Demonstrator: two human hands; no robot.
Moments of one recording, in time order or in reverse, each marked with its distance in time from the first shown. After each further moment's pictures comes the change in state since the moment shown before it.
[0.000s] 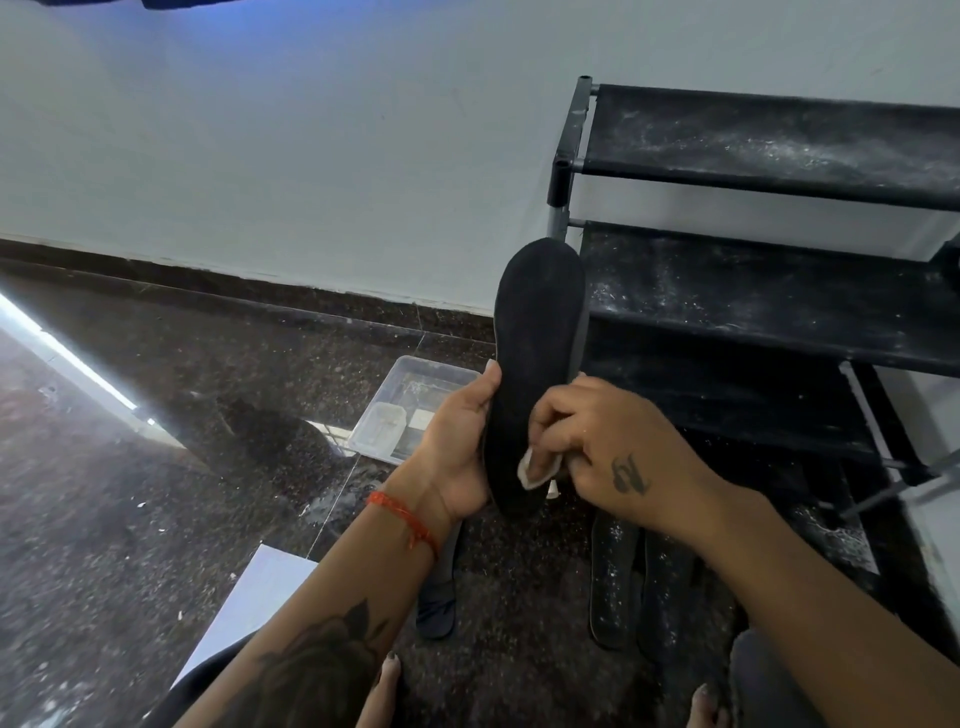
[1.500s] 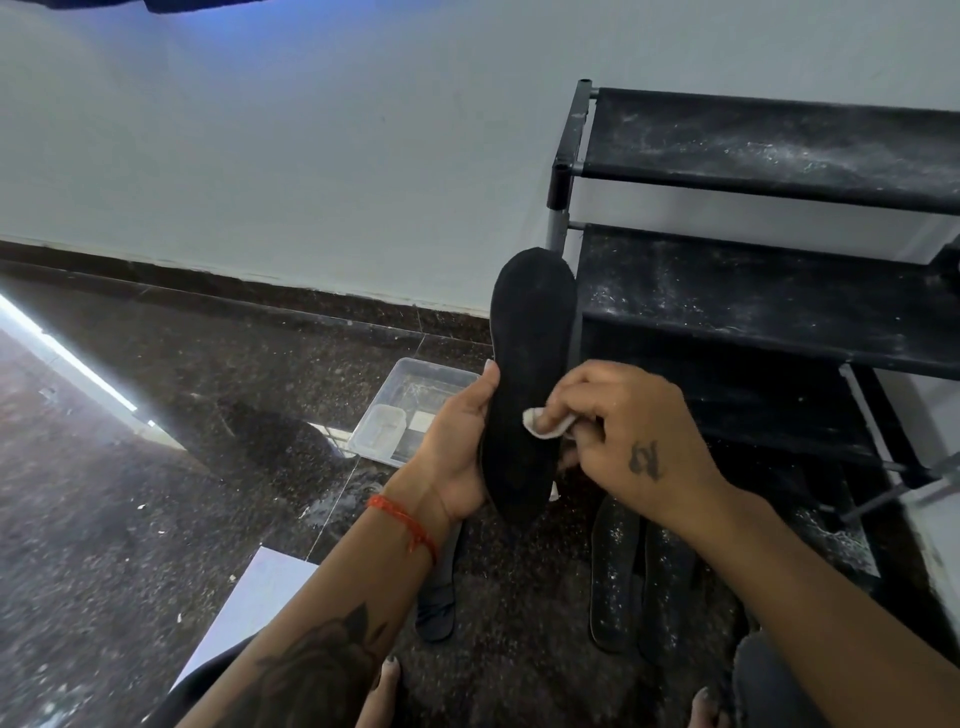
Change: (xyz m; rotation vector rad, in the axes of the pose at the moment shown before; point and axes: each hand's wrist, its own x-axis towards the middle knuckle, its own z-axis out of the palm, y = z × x) left_hand 0.004 -0.002 -0.002 -0.026 -0.011 0.014; right_hand -0.002 -0.002 -0.001 0.073 0.275 0.149
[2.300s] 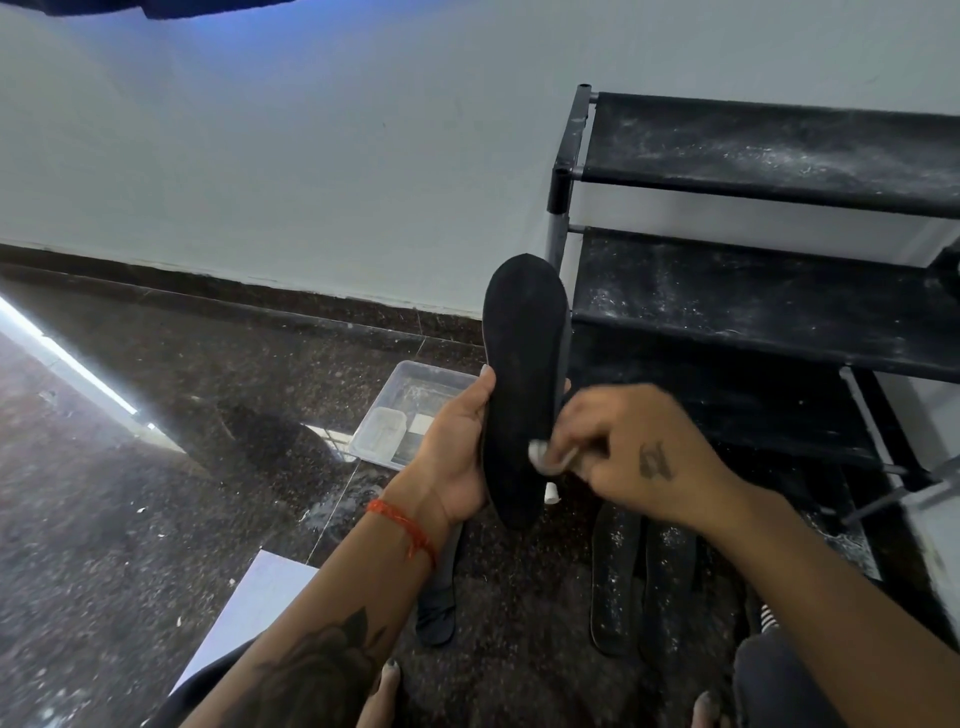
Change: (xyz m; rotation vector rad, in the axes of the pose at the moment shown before) left_hand 0.005 0.000 -0.006 -0.006 0.036 -0.003; right_hand 0.002 0.007 -0.008 0.016 -0.251 -0.010
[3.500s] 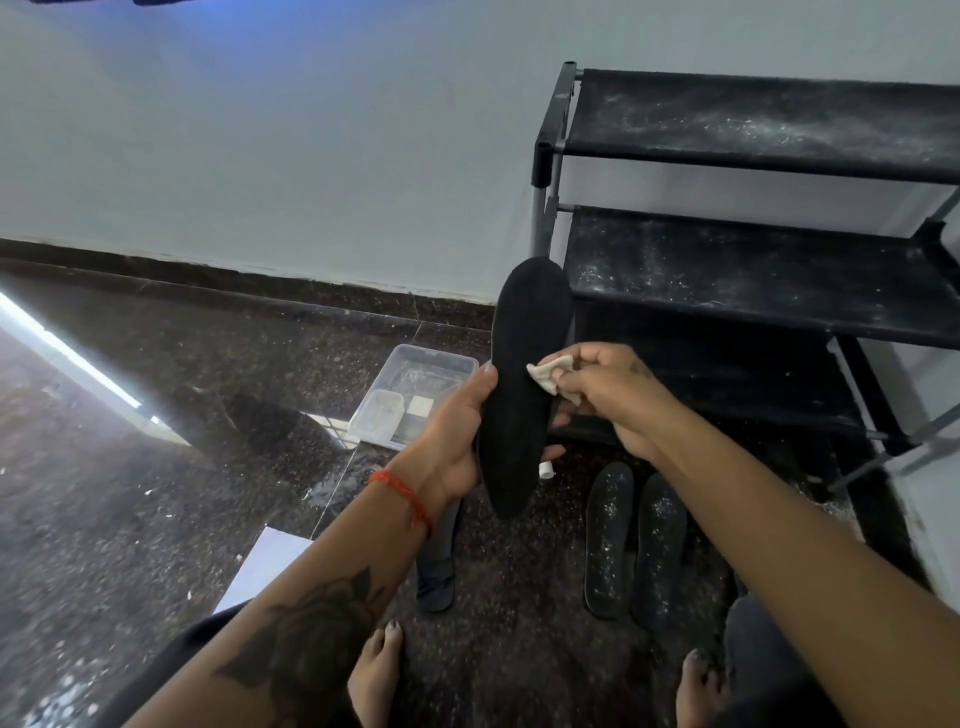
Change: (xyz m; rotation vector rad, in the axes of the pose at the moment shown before) left_hand -0.001 -0.019 -0.008 0.063 0.075 -0.053; right_hand 0.016 0.023 0.024 0.798 0.126 0.678
